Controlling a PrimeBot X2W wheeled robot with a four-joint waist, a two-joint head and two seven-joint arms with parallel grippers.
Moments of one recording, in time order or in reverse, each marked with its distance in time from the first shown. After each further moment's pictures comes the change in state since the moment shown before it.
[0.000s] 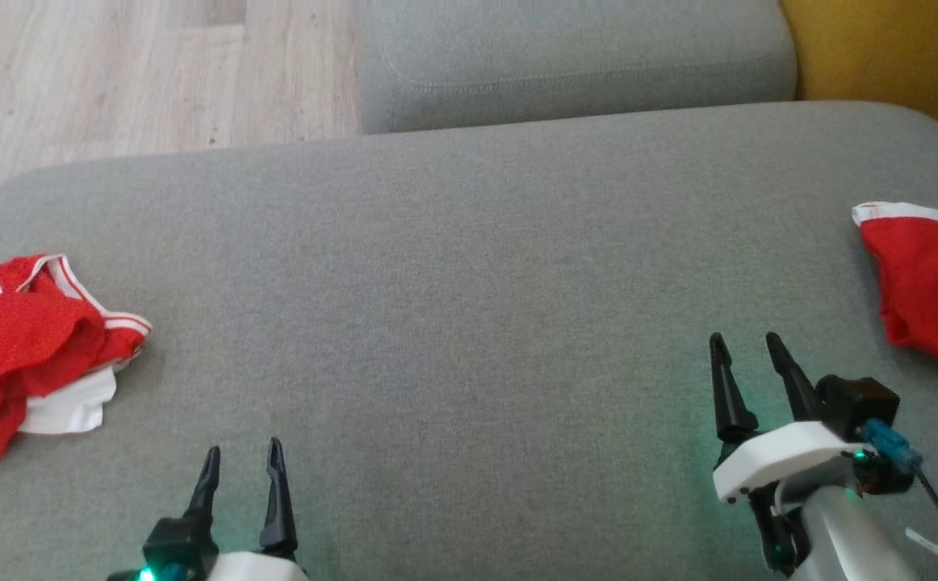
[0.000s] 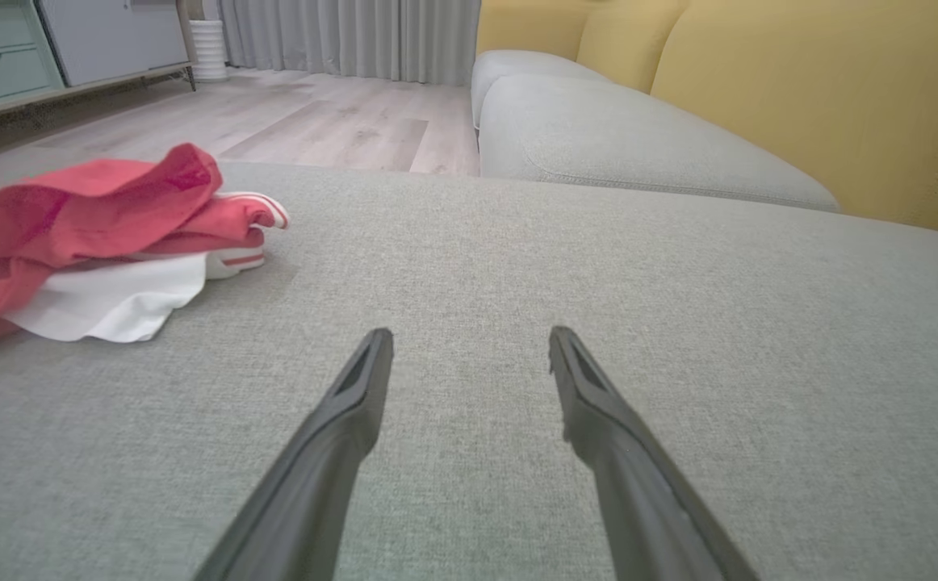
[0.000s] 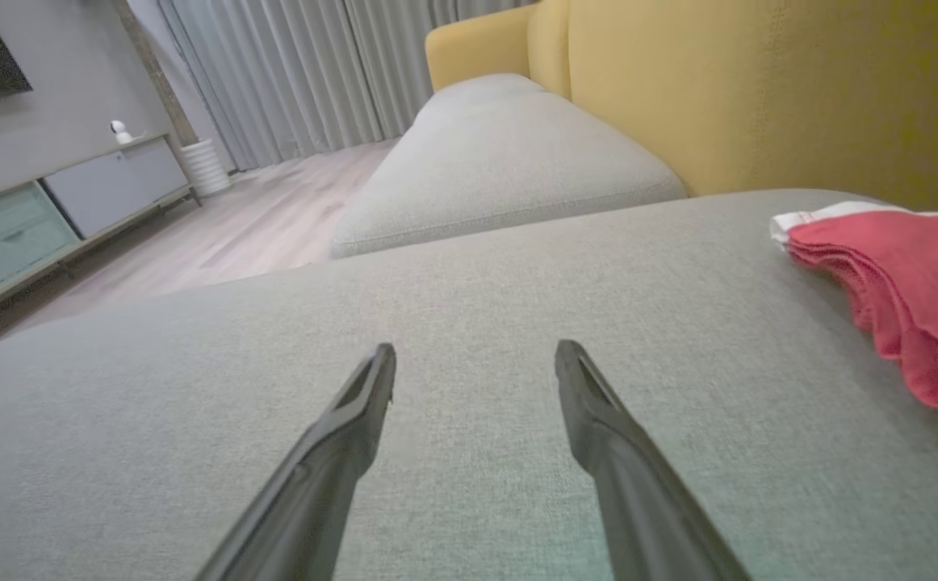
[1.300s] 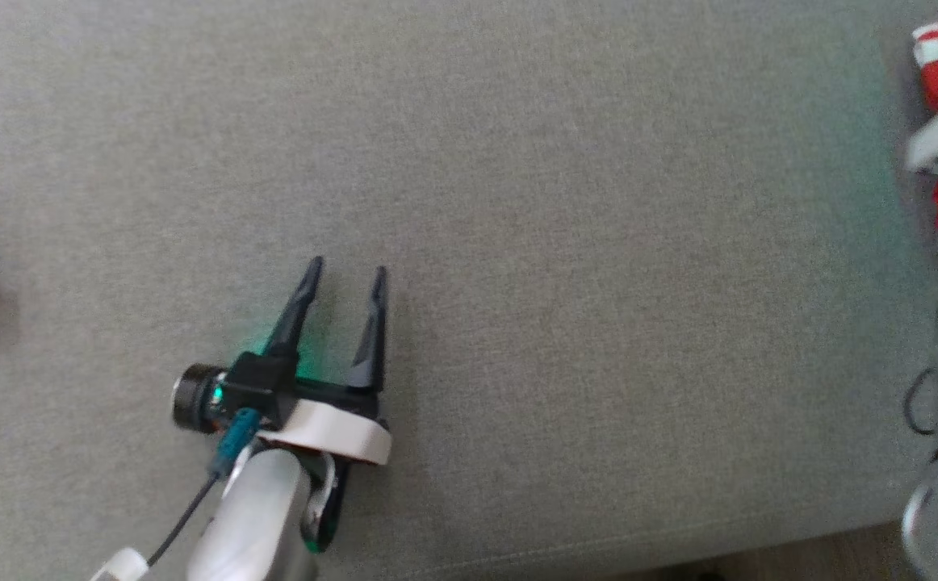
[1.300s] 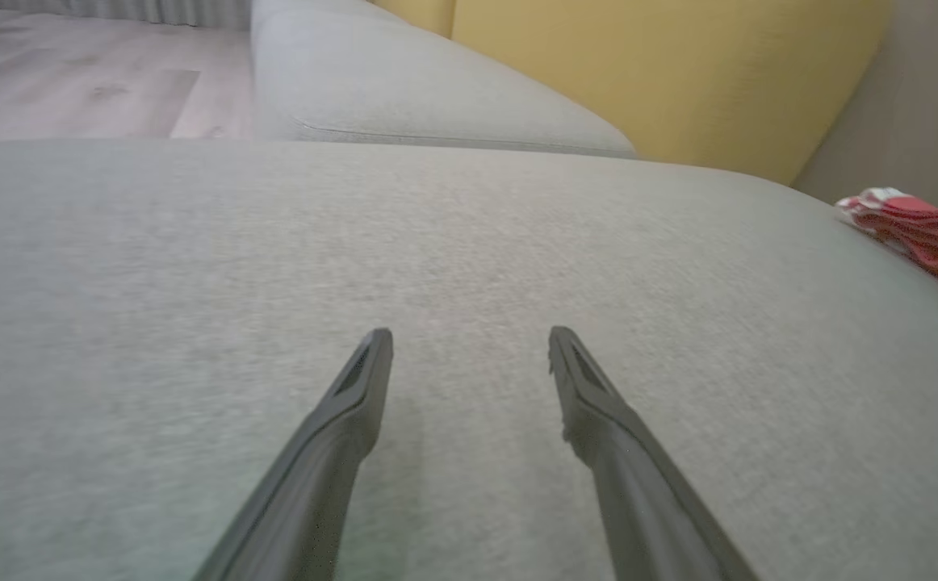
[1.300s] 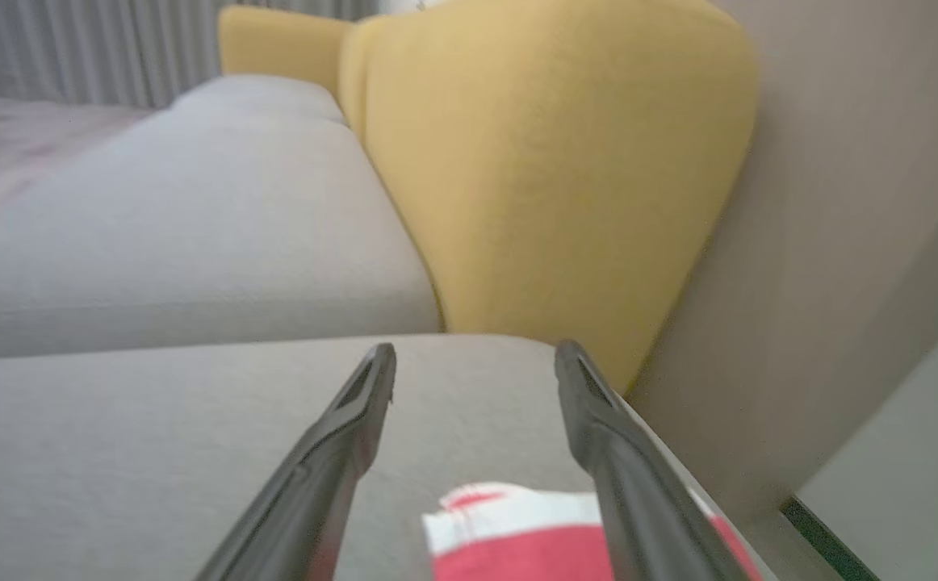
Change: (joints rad) left arm -0.315 -0.014 -0.199 -0.040 0.032 -0.061 -0.007; right arm -0.675 -0.109 -0.465 0.216 -0.467 0.000 0.002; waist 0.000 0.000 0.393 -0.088
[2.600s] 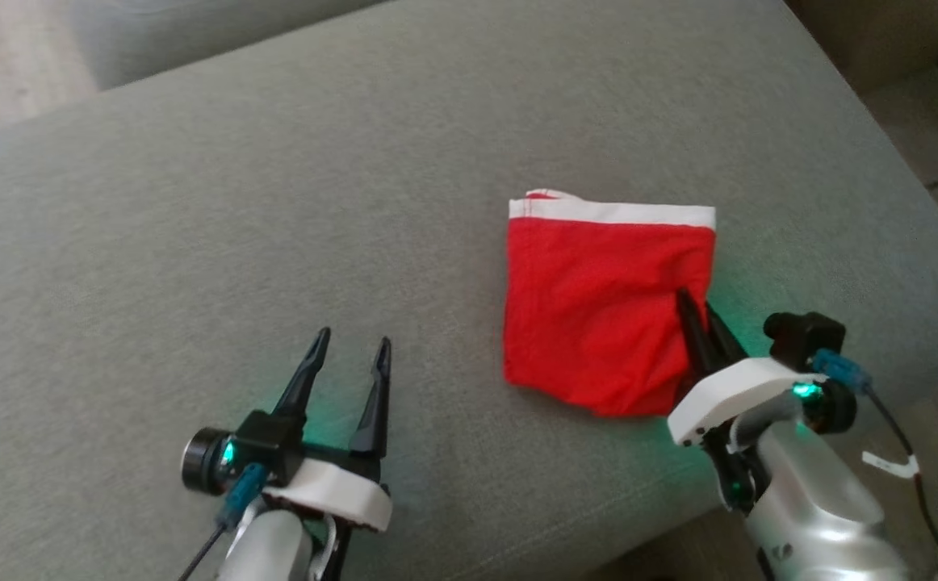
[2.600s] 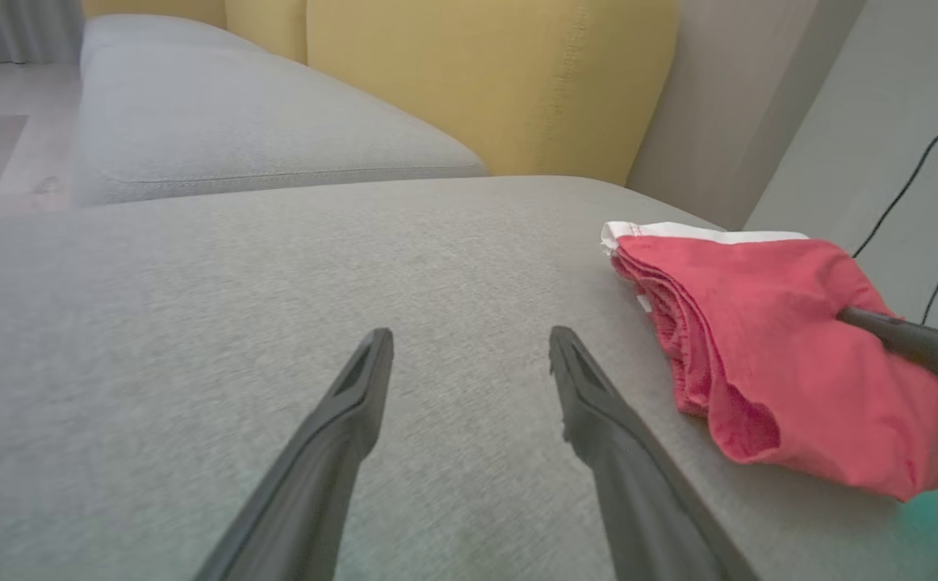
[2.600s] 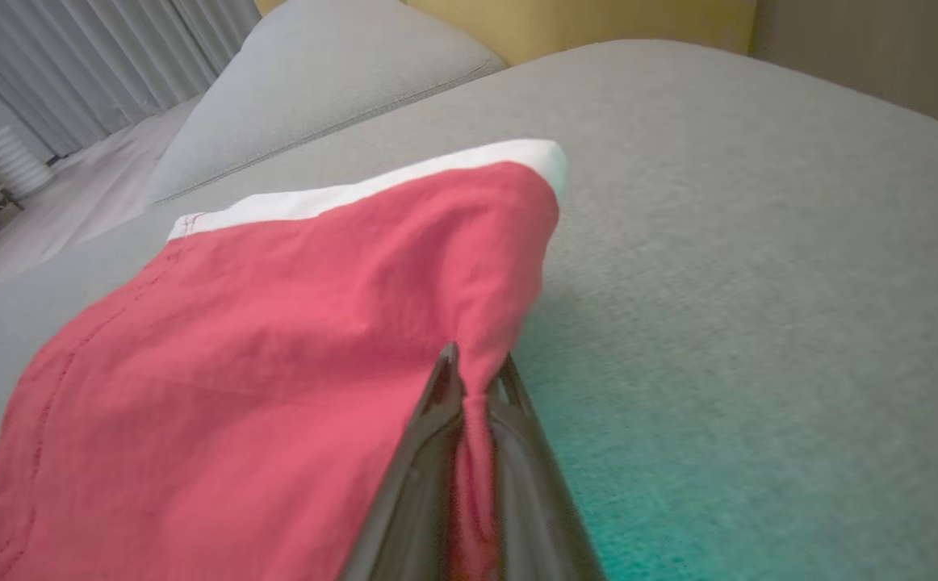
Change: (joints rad) left arm 0.113 0.017 -0.021 0.014 -0.016 -0.017 0.007; right arm 0.459 0.106 0.660 0.006 0.655 0.000 -0.004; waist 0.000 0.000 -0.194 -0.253
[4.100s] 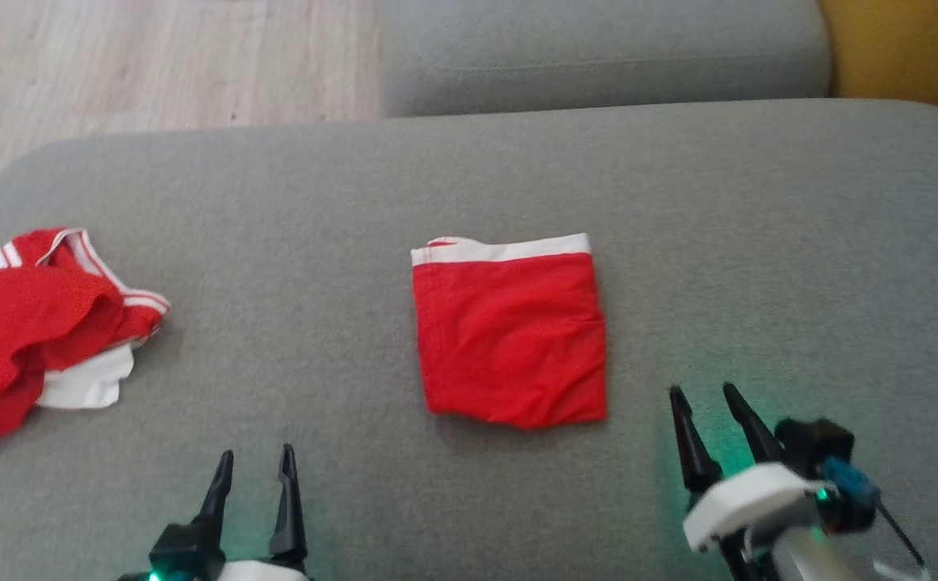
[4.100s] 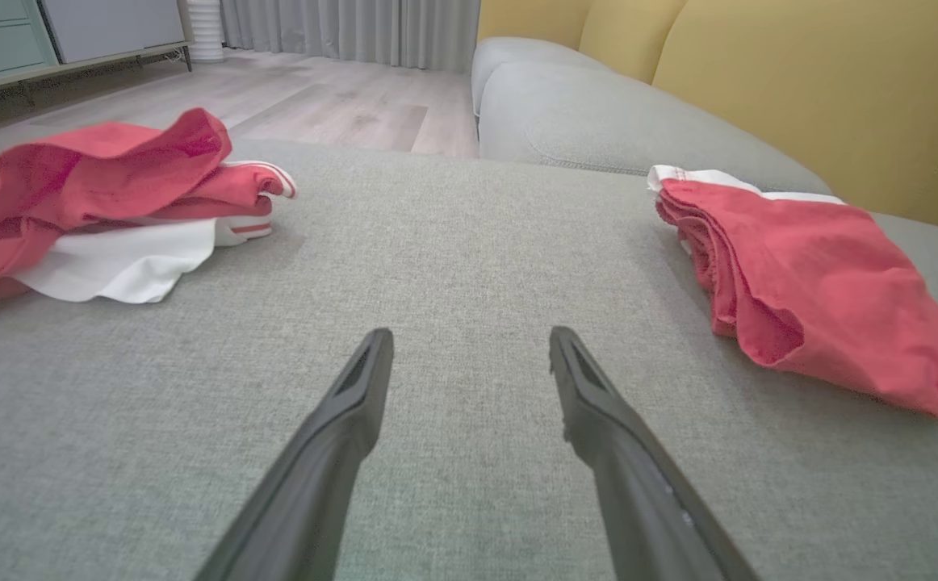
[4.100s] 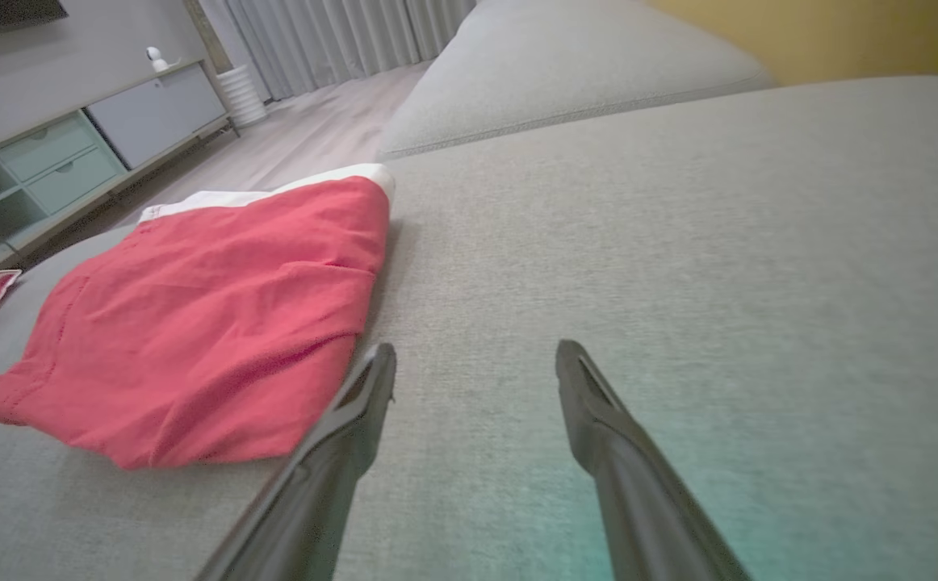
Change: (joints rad) left arm 0.227 -0.002 0.209 0.003 -0.016 0.046 0.000; right arm 0.288 0.004 -0.084 -0.201 -0.132 0.000 0.000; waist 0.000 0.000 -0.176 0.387
